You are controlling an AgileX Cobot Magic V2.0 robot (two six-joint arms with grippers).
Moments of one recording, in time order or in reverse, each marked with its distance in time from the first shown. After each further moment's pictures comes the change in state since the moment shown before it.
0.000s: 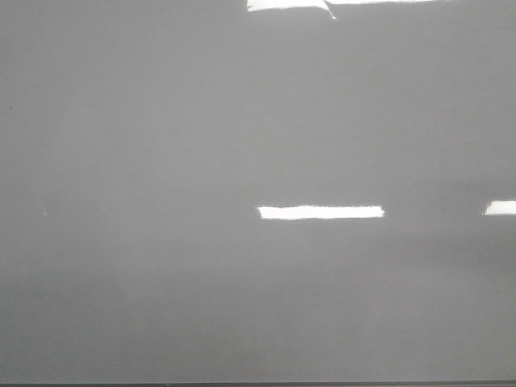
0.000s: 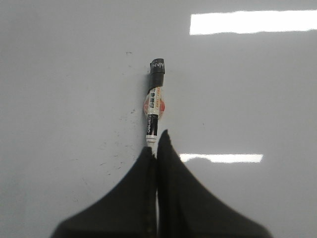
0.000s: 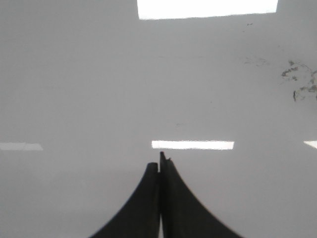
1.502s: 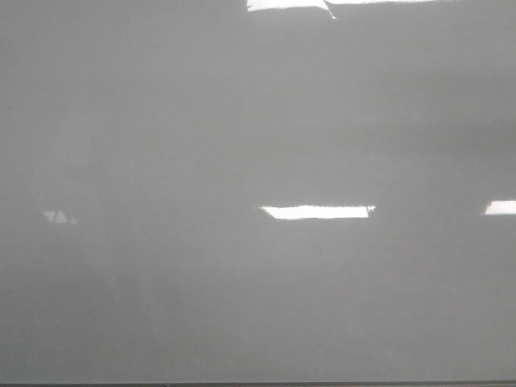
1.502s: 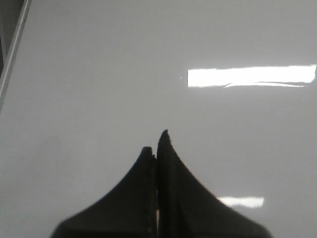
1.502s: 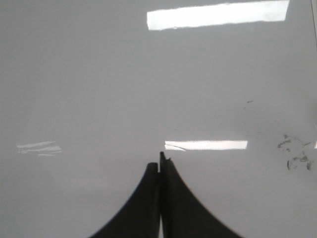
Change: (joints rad) left arm -0.003 0.146 -0.643 0.000 0.372 0.000; right arm 0.000 0.186 -0.610 0.046 0.471 0.000
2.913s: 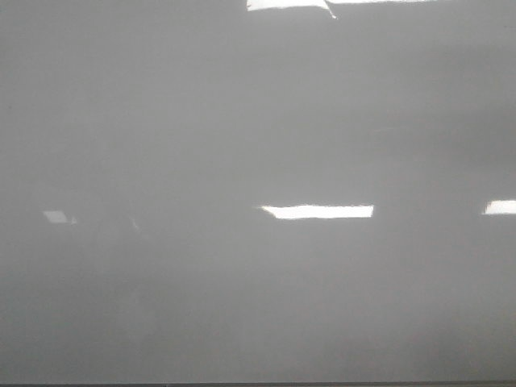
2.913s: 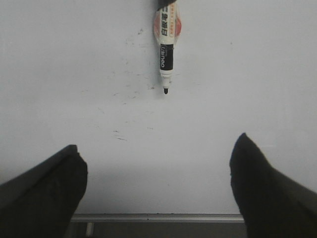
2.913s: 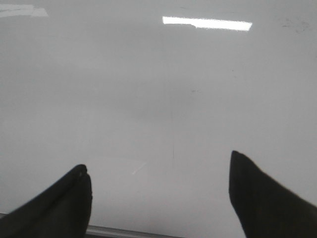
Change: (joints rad) left arm 0.000 0.619 -0.061 0.073 0.285 0.022; right arm 0.000 0.362 -0.053 0.000 0.161 -0.098
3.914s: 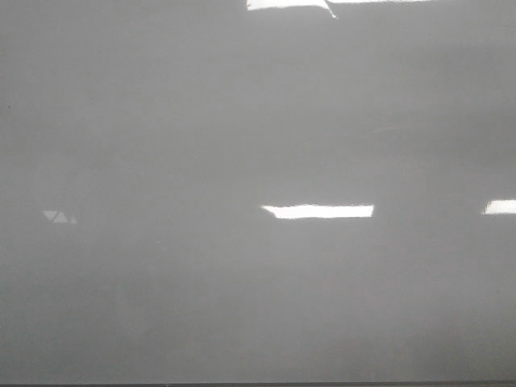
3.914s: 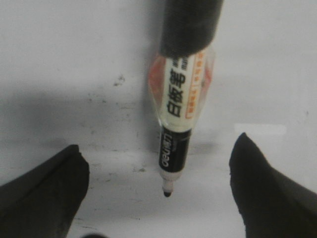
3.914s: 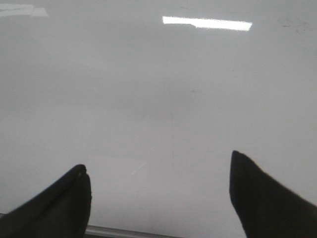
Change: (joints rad) left arm 0.061 0.636 -0.196 -0.150 -0.306 0.098; right arm 0.000 0.000 0.000 0.000 0.000 -0.002
